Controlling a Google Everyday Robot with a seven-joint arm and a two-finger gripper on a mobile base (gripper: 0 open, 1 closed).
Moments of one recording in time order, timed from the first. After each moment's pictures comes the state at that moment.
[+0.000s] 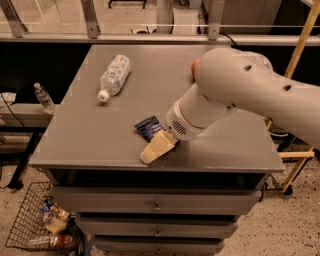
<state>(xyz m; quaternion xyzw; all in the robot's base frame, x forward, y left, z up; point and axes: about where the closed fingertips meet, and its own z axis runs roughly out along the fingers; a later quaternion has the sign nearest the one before) 0.501 -0.012 0.806 -0.44 0.86 0.15 0.21</state>
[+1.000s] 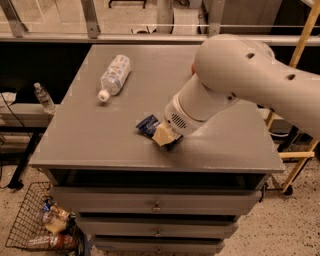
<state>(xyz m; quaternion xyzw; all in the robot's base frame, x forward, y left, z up) 0.501 -0.012 0.829 -0.44 0.86 0.15 0.21</state>
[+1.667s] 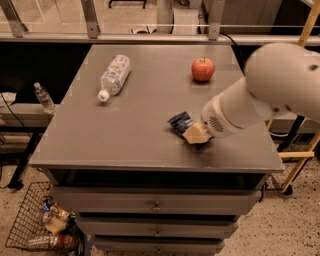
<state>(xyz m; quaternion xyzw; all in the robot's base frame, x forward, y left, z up) 0.501 -0.082 0.836 -0.38 0.88 0.13 0.26</state>
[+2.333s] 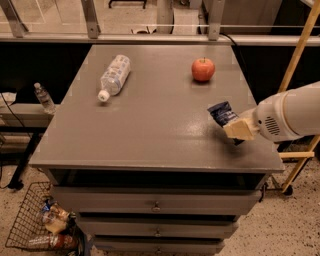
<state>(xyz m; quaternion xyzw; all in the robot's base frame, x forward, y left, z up) 0.492 -0.182 0.870 -0.30 0.88 0.11 0.34</state>
